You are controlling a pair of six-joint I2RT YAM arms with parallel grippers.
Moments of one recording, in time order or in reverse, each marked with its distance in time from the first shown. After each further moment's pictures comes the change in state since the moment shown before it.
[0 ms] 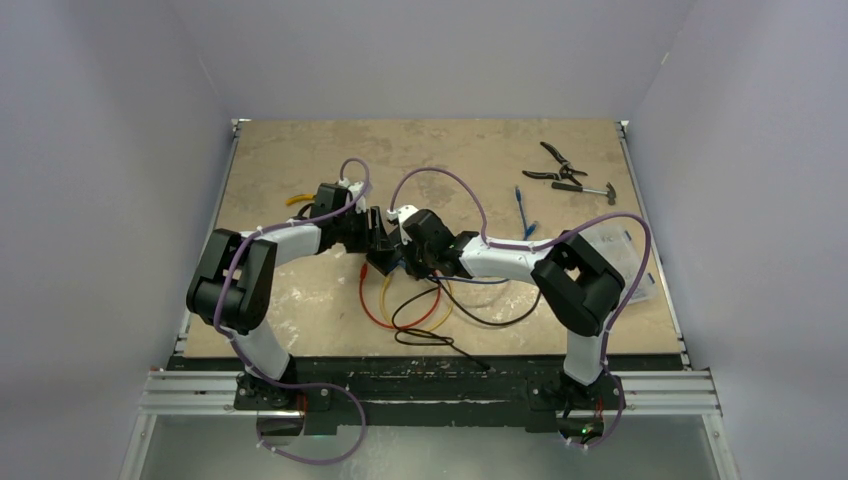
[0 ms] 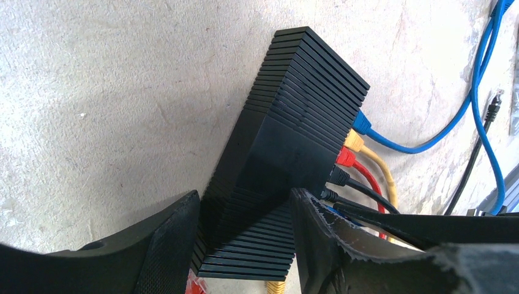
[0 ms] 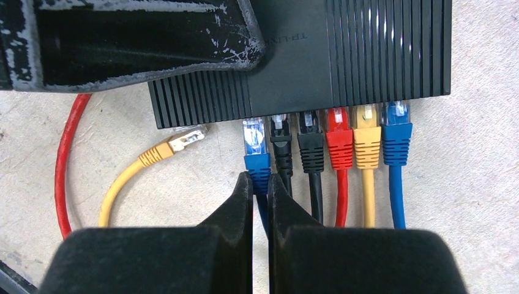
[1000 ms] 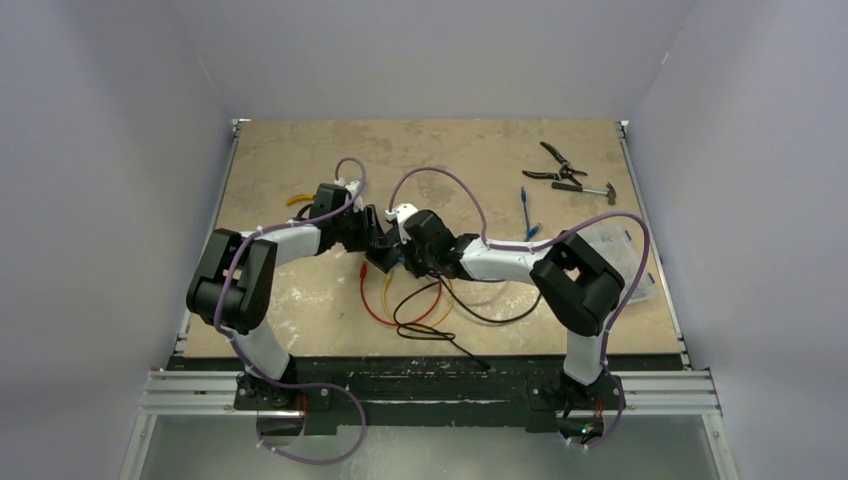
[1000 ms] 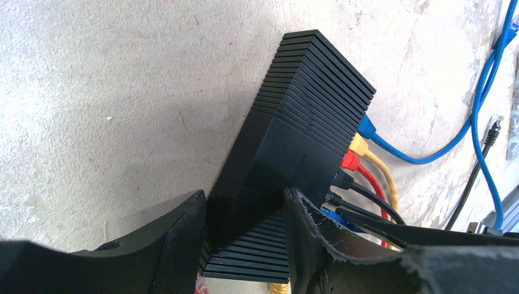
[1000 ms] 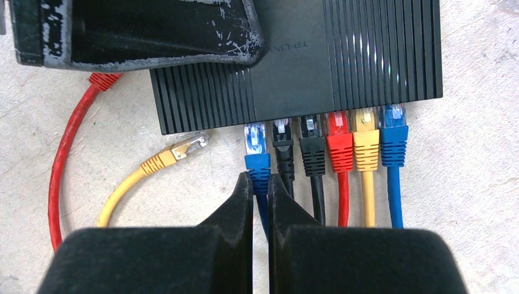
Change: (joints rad) left arm 0.000 0.002 -0.009 0.023 -0.037 -0.047; right arm 0.000 0.001 -0.020 0.082 0.018 -0.058
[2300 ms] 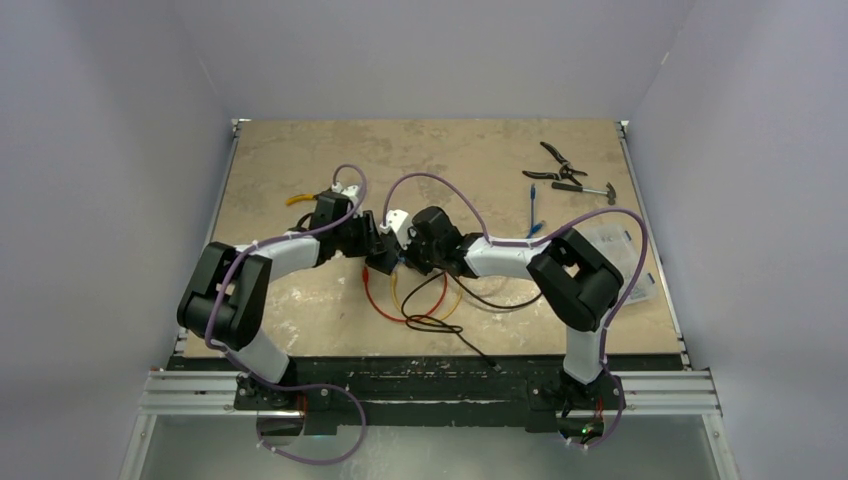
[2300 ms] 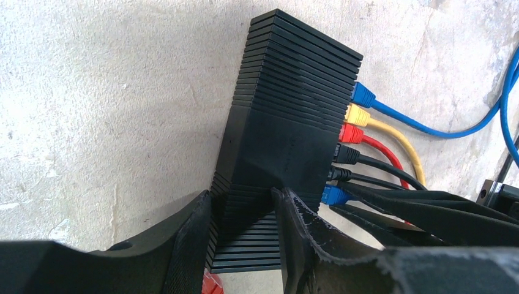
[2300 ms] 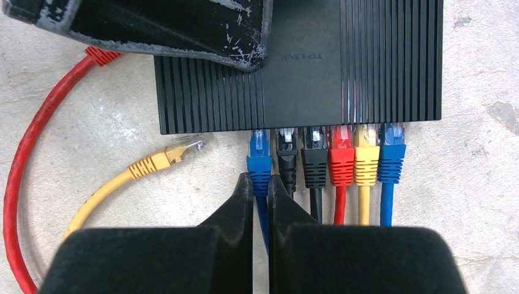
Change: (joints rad) left arm -0.045 -0.092 -0.090 0.025 -0.090 -0.019; right arm -0.039 0.022 -0.038 0.118 -0.178 -0.364
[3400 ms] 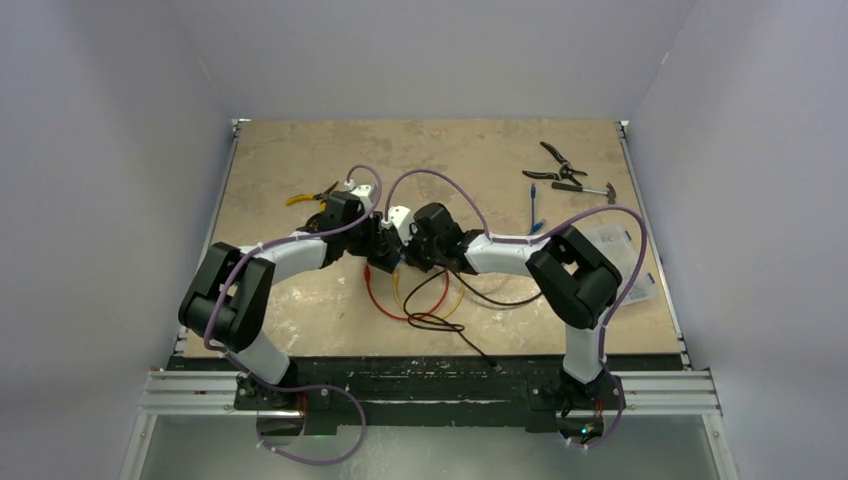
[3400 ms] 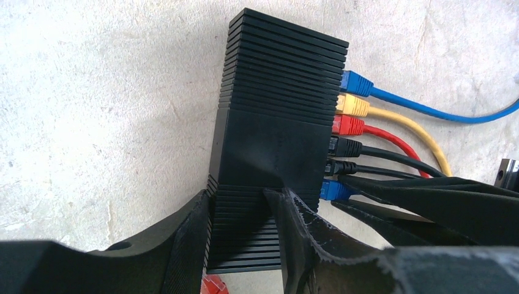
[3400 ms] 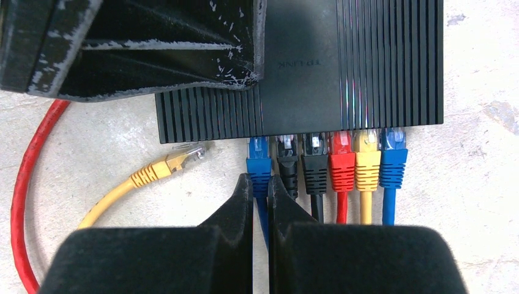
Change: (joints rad) left arm -0.073 -0.005 0.014 0.007 -0.078 0.090; right arm -0.019 0.014 0.021 -0.001 -0.030 0.013
